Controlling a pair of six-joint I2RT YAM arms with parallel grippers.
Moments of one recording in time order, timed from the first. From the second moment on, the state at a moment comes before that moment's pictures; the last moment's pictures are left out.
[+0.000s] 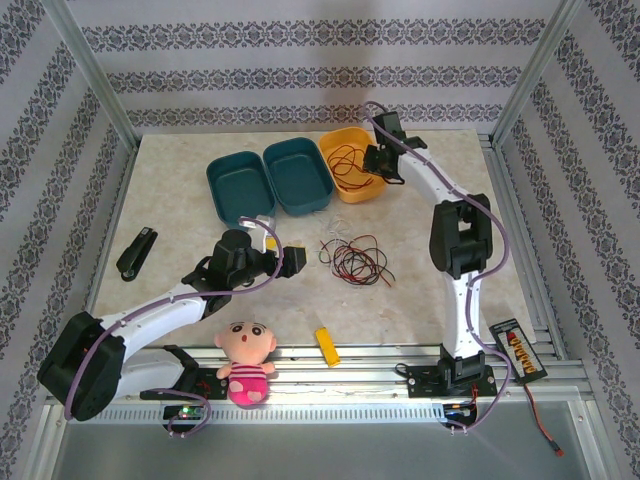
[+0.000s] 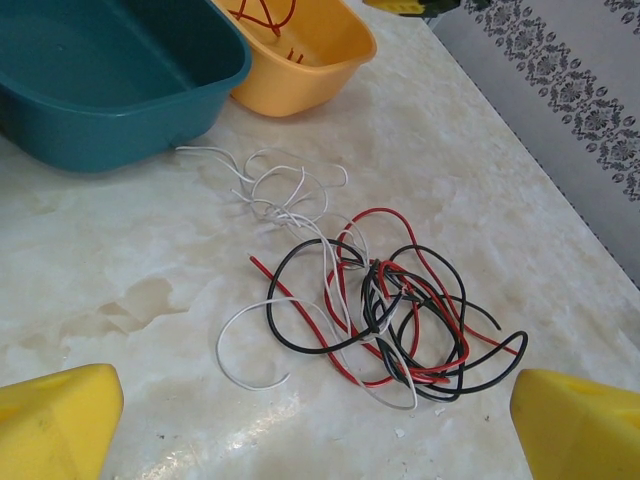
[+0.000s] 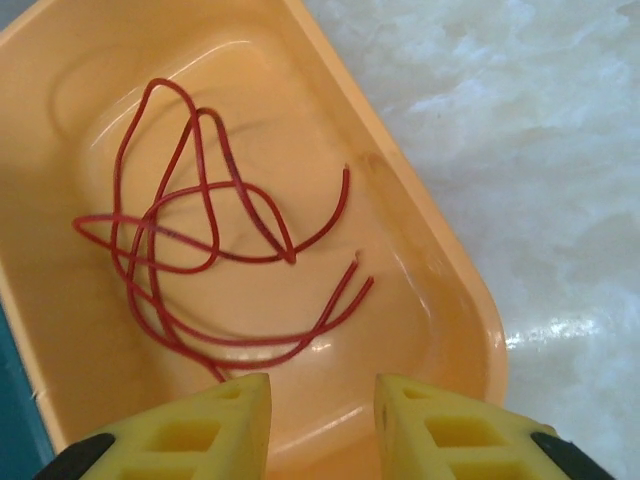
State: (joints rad) left arm -0.56 1.19 0.52 0.24 0.16 -0.45; right arm 0.24 2.17 1.89 -0.66 0.04 0.51
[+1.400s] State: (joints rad) left arm -0.63 1.55 0.70 0.21 0.23 -0.54; right arm 0.38 1.70 1.09 -0.58 0.02 0.38
